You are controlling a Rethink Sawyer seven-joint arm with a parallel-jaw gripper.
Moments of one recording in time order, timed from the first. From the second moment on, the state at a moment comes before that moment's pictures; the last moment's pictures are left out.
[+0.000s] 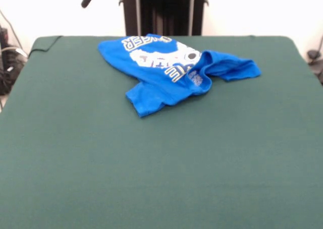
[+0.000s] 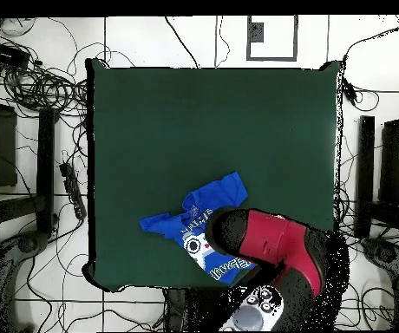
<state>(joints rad) 0.16 -0.48 -0.72 1.62 -0.08 0.68 3.17</state>
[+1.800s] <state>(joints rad) 0.40 -0.15 -0.72 1.45 0.14 0.76 3.17</state>
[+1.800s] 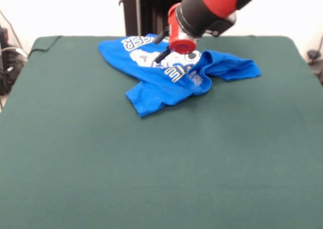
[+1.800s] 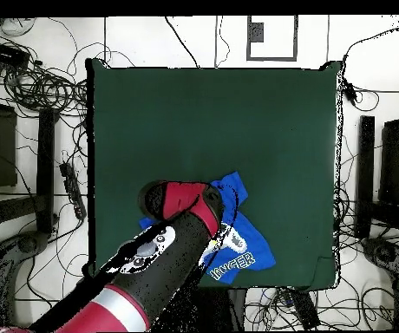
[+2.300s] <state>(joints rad) 0.37 -0.14 -0.71 1.45 0.19 0.72 3.17</state>
